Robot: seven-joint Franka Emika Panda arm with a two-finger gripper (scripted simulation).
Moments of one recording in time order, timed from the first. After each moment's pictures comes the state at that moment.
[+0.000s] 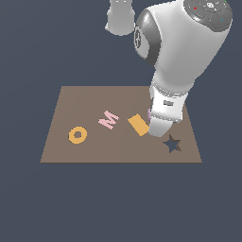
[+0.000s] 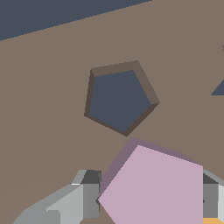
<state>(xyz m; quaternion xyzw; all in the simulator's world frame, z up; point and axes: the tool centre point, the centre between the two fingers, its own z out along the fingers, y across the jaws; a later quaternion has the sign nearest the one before) -0.009 0.118 0.038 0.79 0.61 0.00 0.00</state>
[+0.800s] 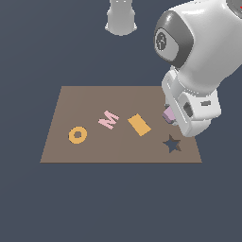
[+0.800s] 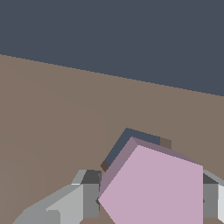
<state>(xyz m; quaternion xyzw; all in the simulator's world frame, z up) -0.008 0.173 0.040 0.64 0.77 0.00 0.00</state>
